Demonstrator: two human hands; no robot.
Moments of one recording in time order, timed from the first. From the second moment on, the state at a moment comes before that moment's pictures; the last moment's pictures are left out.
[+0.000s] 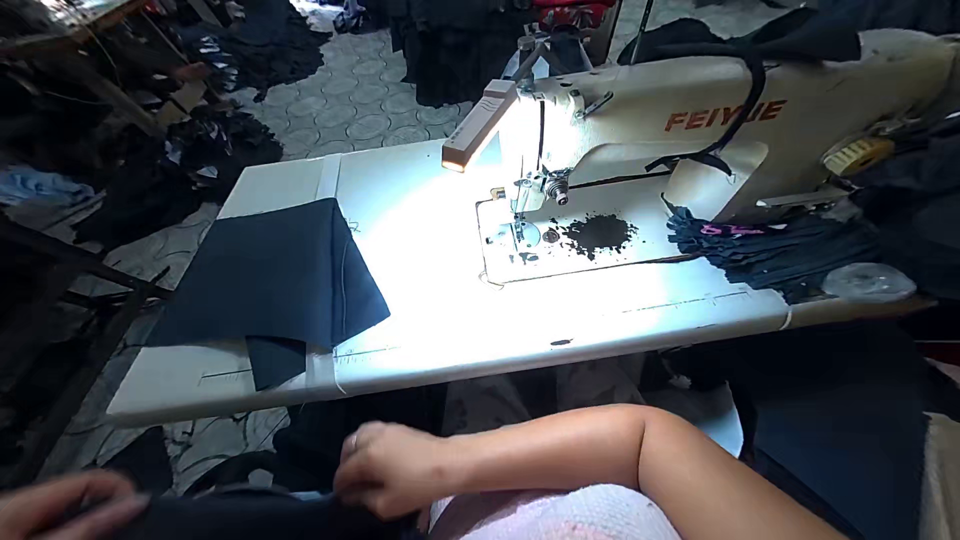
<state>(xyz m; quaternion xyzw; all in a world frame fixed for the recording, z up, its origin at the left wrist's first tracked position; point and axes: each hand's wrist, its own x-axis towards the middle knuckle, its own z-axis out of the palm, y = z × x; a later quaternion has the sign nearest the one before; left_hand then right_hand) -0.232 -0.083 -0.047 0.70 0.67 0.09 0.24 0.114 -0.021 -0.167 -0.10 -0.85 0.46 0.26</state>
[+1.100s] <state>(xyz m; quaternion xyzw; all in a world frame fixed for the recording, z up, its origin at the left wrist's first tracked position) 0.150 0.127 -0.138 0.86 0.49 0.11 0.08 0.312 0.003 -0.144 -0.57 -0.74 0.20 0.30</state>
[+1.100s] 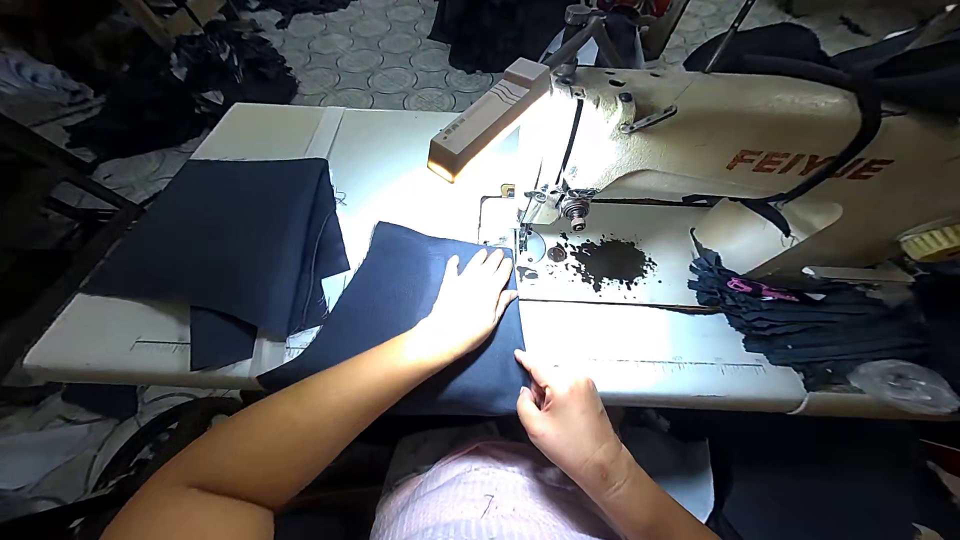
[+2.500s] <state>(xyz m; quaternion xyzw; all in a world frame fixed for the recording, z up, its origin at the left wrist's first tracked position) 0.152 0.147 -0.149 0.88 0.44 0.15 0.10 0.309 0.016 -0.131 -0.61 -0.73 0.20 0.24</state>
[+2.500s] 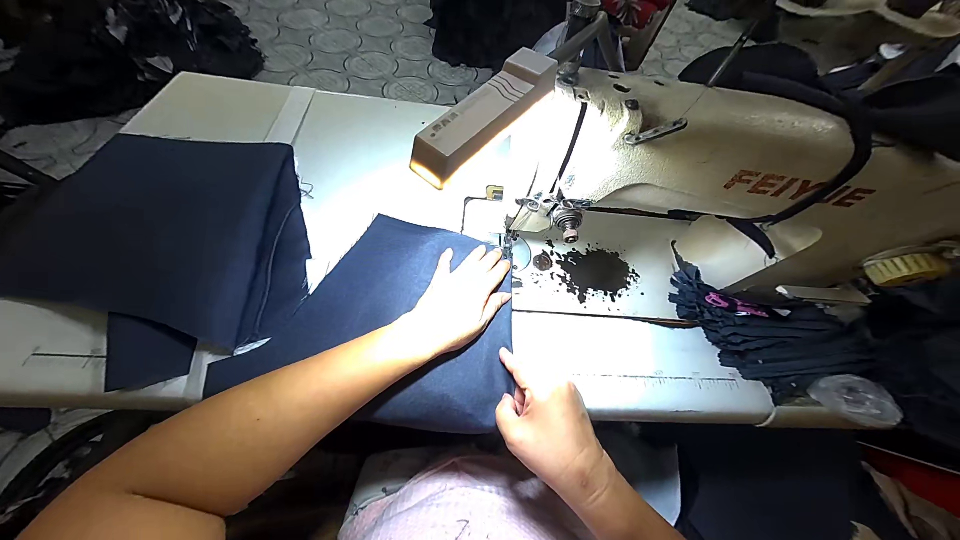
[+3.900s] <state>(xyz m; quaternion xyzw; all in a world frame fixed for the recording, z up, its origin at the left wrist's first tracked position) 0.137 0.127 -0.143 0.87 0.46 0.12 0.13 0.371 0.056 -0.157 -0.37 -0.87 0.09 0.32</state>
